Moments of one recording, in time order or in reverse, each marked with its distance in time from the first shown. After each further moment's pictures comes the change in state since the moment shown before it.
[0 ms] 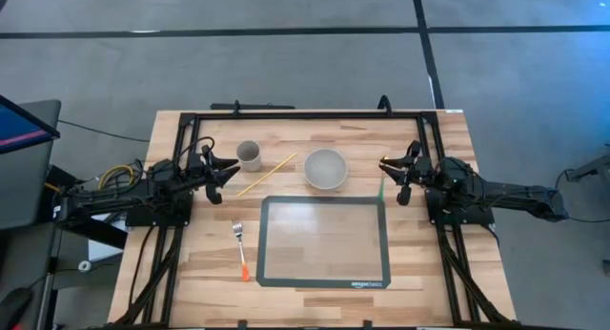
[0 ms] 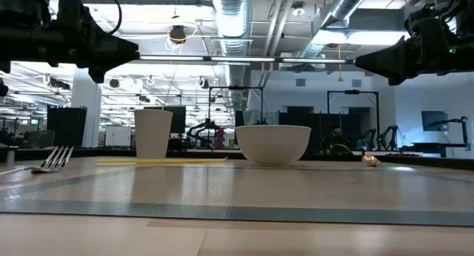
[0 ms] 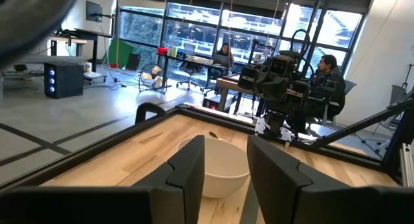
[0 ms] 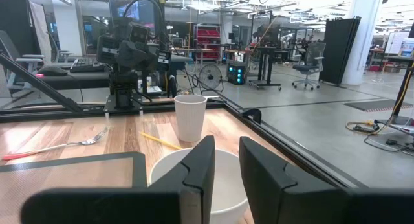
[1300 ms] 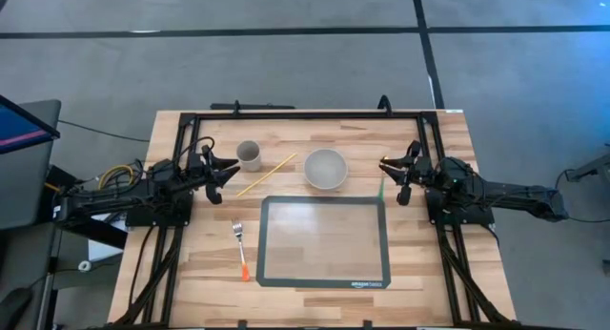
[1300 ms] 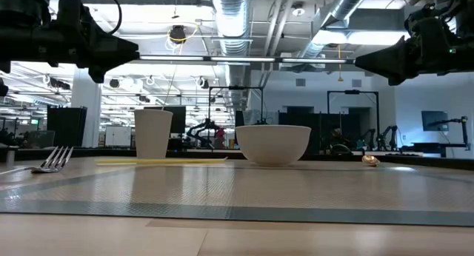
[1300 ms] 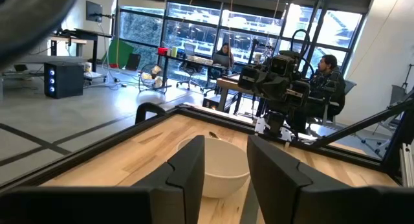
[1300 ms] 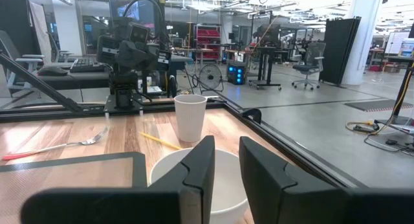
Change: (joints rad) left arm 0.000 0.000 0.000 0.000 0.000 0.000; right arm 0.000 0.000 0.000 0.000 0.000 0.000
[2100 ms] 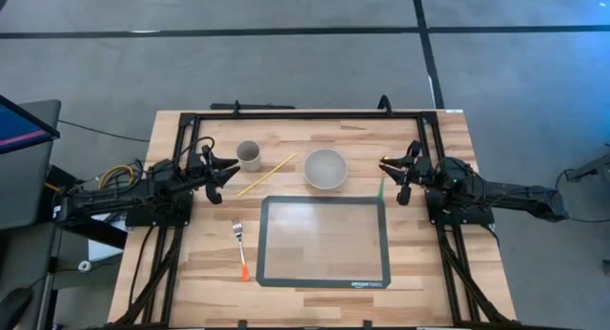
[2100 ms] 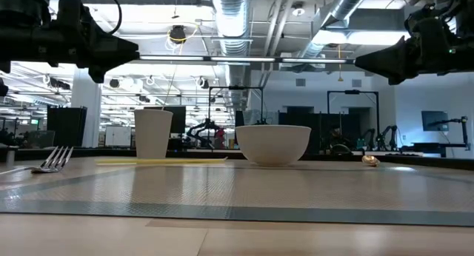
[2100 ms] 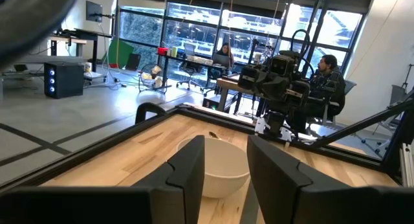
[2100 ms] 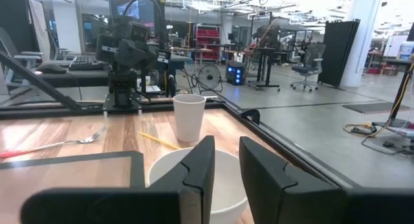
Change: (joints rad) left arm 0.000 0.000 0.000 0.000 0.000 0.000; right arm -0.004 0.000 0.000 0.001 0.000 -0.019
